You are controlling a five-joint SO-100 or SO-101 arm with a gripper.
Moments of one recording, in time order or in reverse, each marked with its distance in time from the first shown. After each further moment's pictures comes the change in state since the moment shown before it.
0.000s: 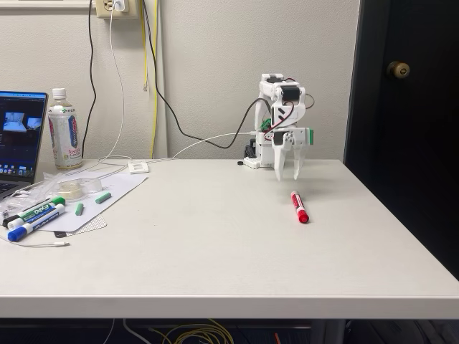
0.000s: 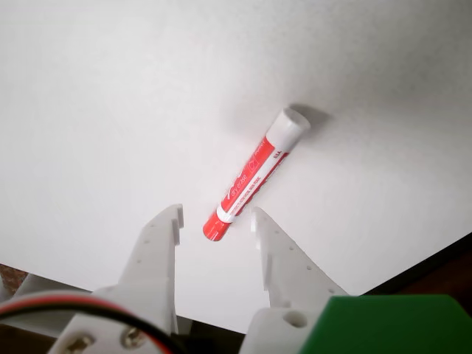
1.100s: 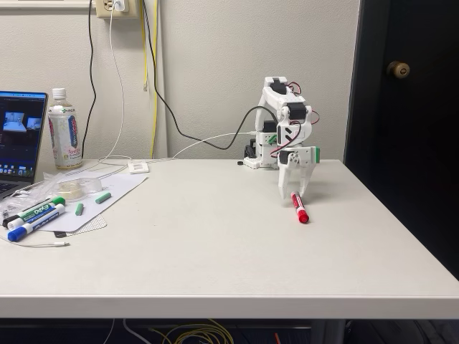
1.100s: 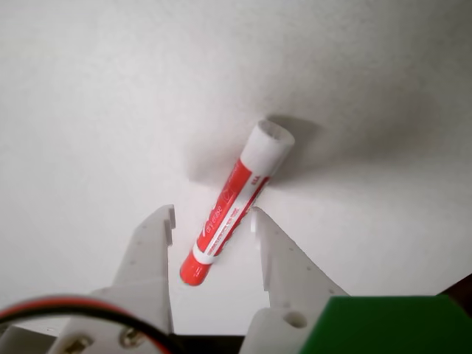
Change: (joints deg) arm -3.0 -9.5 -0.1 -6.8 6.3
